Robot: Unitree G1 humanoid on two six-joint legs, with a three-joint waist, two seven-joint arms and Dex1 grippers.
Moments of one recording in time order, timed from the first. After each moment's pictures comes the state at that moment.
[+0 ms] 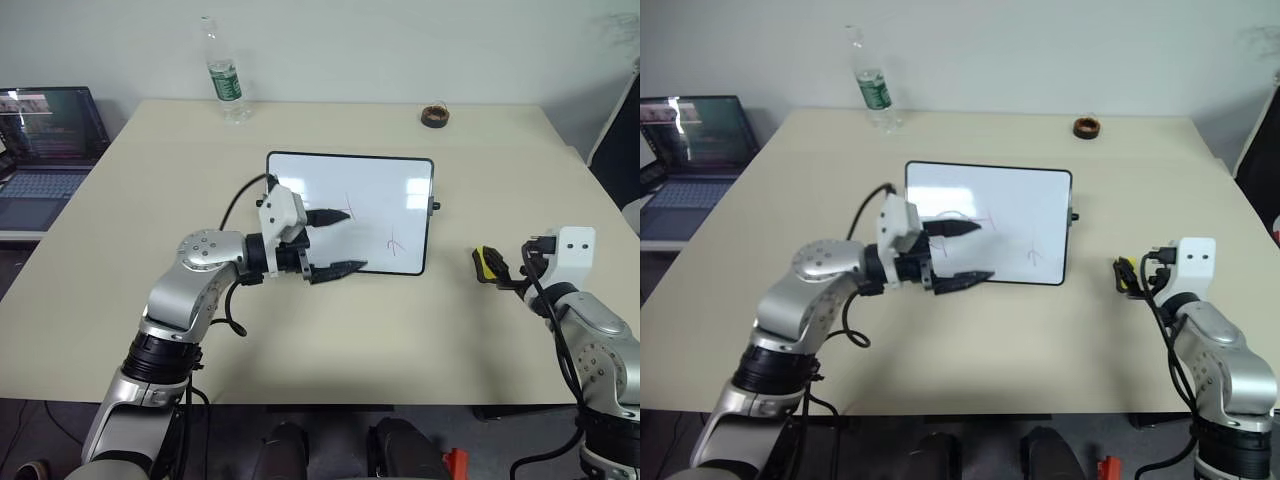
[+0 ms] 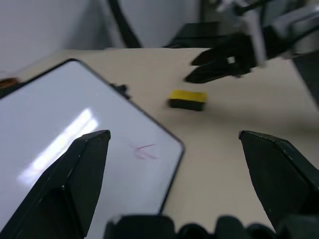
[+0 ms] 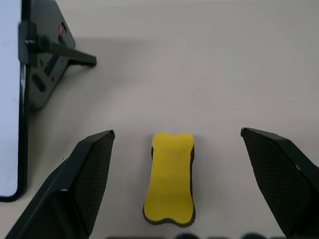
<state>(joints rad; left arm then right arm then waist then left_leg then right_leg) -0.56 0.53 -0.15 -0.11 -0.41 0.37 -1.05 -0.17 -0.43 -0.33 -0.35 0.45 0.82 0.11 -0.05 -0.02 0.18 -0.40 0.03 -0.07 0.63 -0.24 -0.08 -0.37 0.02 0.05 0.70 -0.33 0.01</state>
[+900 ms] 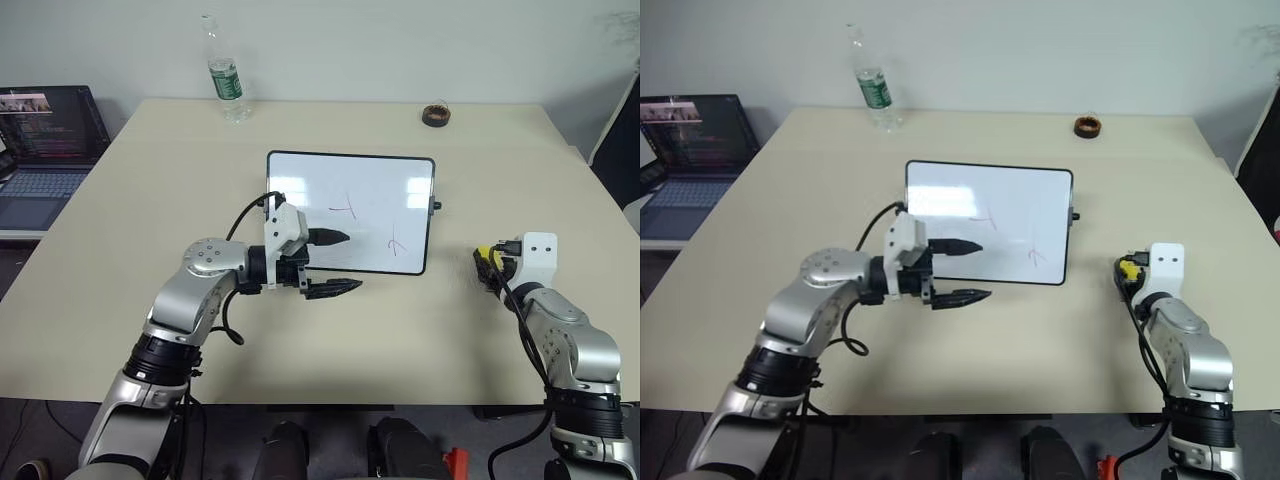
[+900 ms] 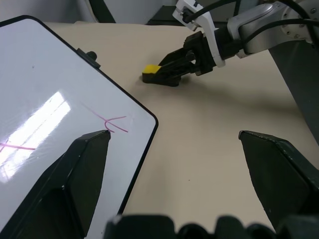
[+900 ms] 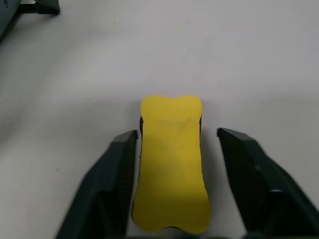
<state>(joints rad) -0.53 0.54 -0.15 -0.06 -0.39 0.36 -1.08 -0.26 -0.37 -0.24 -0.15 0.30 0.77 0.09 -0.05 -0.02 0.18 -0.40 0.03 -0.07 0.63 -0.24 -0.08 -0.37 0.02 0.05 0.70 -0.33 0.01</state>
